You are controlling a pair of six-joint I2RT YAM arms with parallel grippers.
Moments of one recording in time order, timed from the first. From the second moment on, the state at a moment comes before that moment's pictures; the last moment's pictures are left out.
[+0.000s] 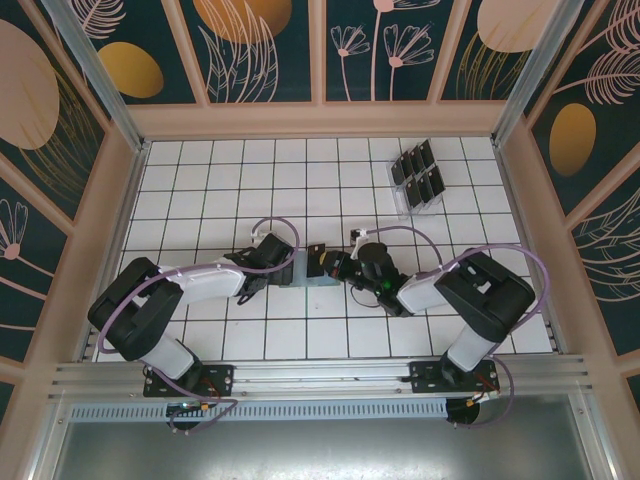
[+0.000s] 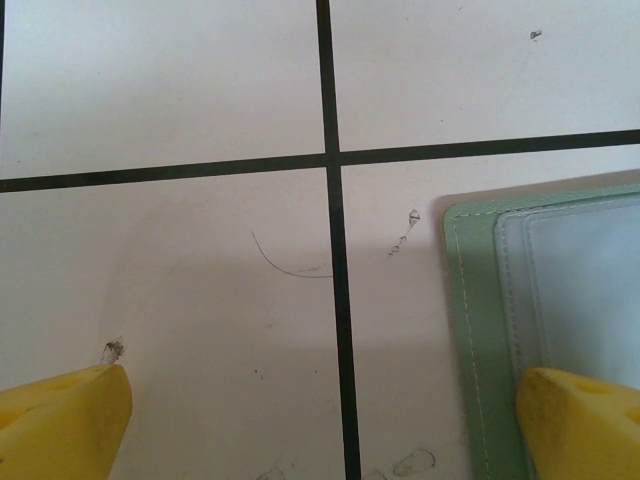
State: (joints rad) left arm -0.71 1.57 0.69 -0.22 -0.37 -0.58; right arm 0.79 1.66 0.44 0.83 -0.13 1.04
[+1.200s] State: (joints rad) left arm -0.71 1.57 0.69 -0.22 -0.37 -0.58; right arm 0.80 1.79 0.45 0.94 -0.17 1.08
